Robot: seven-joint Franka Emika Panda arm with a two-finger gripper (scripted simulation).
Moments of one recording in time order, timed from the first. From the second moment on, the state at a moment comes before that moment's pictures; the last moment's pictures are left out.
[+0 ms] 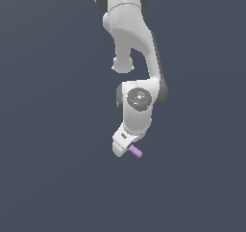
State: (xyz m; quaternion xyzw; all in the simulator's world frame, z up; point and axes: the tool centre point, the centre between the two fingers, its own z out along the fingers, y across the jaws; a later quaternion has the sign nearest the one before) arm 0.071 0.043 0.076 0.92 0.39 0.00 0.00
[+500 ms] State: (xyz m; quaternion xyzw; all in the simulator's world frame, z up) arm 0.076 0.041 0.064 0.91 0.42 0.00 0.00
